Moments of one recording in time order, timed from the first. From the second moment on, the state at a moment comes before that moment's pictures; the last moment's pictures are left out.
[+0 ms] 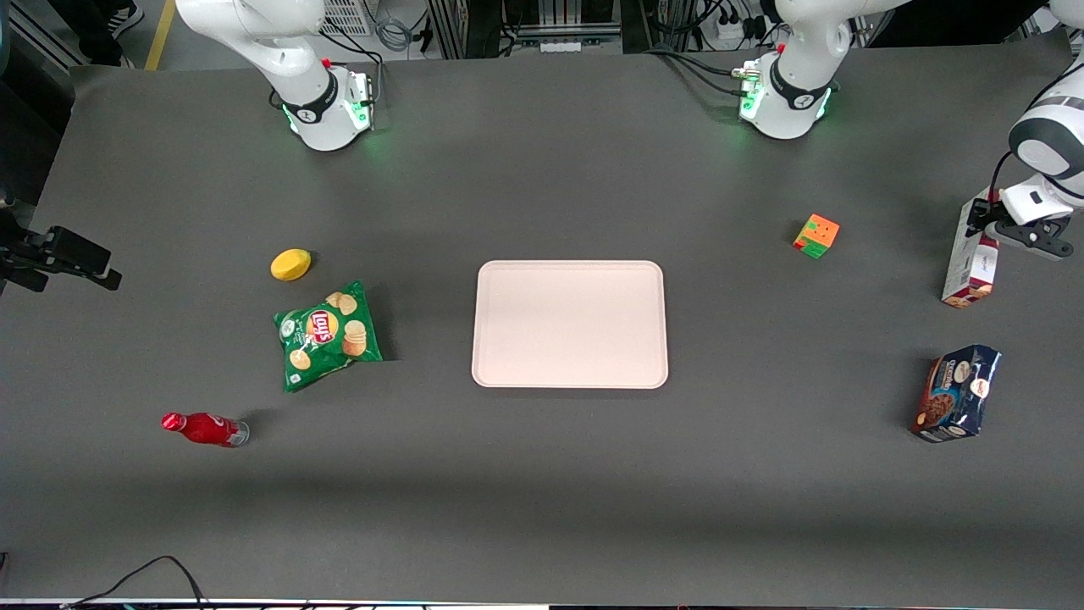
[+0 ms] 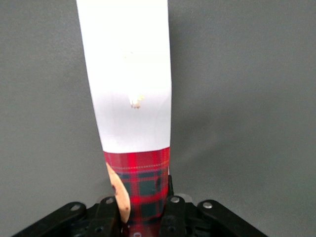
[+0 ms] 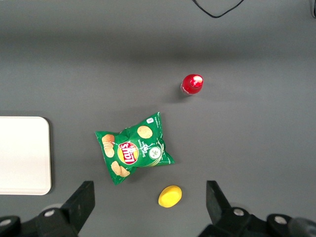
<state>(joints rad) 0.22 0.24 0.50 -2.45 -0.07 2.63 1.24</state>
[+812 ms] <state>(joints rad) 0.16 0.08 0.49 -1.90 -0.06 1.96 1.25</state>
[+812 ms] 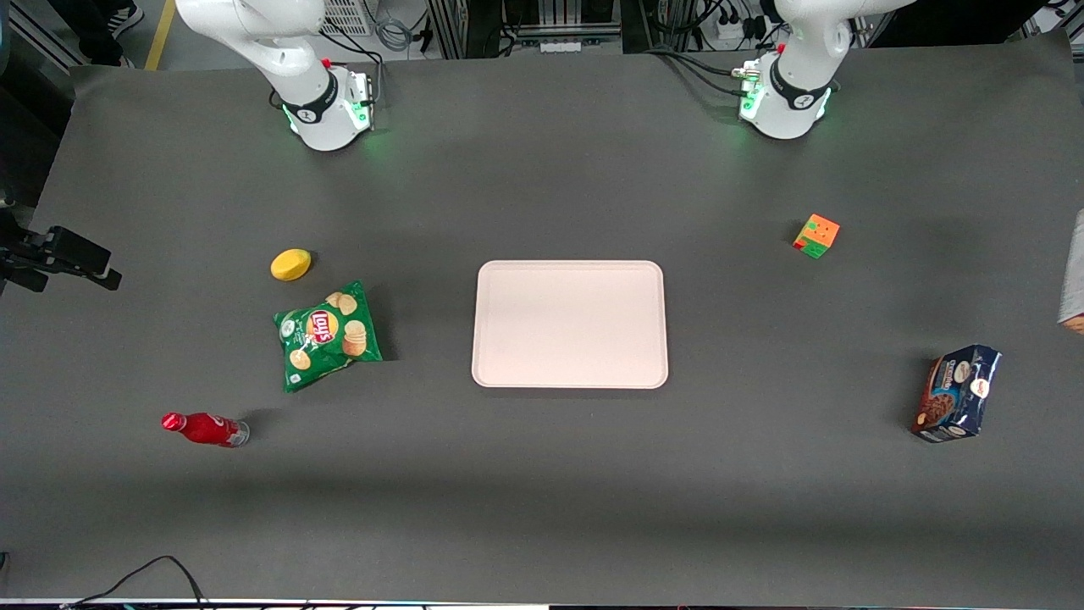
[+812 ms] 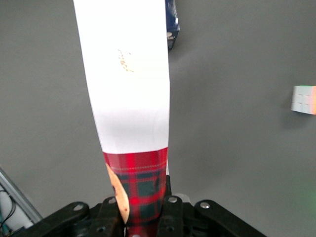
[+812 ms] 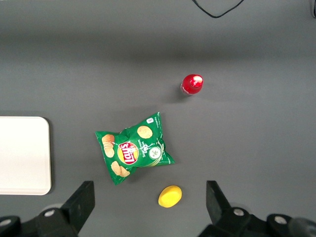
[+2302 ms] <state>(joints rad) 0.04 0.08 -0.10 -1.72 -0.01 1.62 0.07</state>
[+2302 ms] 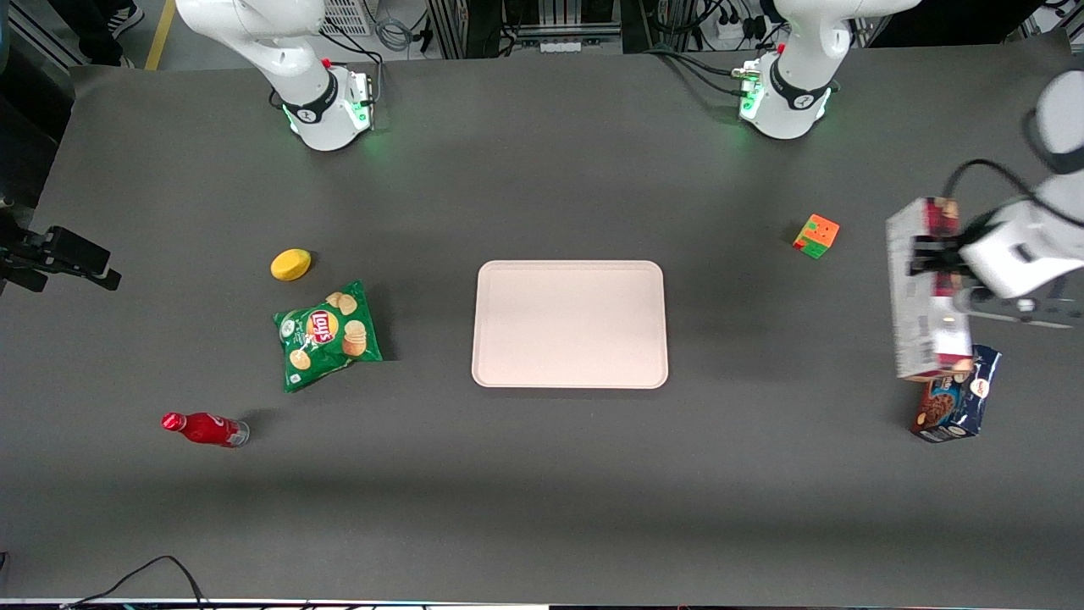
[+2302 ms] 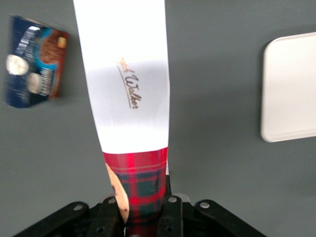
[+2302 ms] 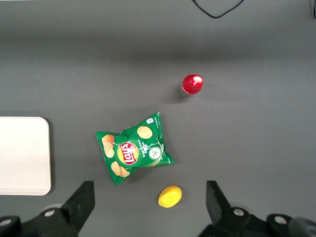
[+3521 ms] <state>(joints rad) -0.17 0.25 -0.56 -1.96 0.11 2.09 -0.80</state>
